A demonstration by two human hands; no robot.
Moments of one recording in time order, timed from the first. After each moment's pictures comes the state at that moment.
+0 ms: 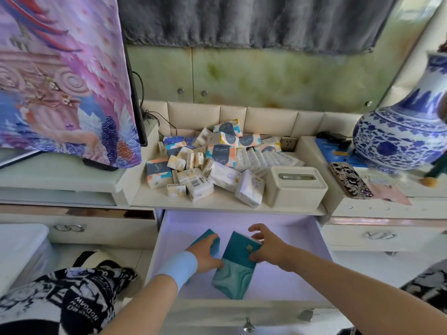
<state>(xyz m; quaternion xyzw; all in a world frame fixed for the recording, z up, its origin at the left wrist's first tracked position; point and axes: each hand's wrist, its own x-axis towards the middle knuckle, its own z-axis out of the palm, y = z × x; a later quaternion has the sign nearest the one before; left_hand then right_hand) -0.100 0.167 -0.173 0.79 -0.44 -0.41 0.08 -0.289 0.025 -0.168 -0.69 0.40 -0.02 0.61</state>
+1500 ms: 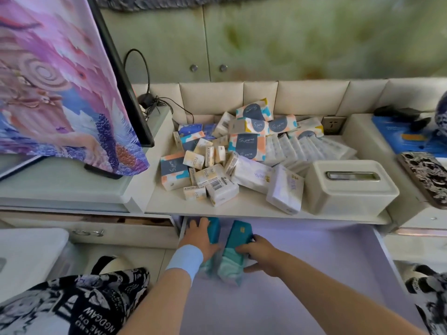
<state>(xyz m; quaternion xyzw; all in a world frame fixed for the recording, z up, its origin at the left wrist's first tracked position) 0.002 0.118 -0.219 0.89 -0.36 -0.26 0.08 -0.160 0.008 -0.243 -0.50 0.49 0.04 0.72</state>
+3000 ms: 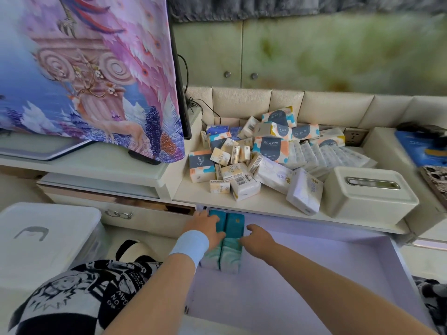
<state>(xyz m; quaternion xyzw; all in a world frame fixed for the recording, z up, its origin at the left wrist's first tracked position) 0.012 0.162 -0.175 0.88 -0.42 -0.20 -0.04 -0.128 0.059 -0.195 -0.76 0.44 0.06 0.48</state>
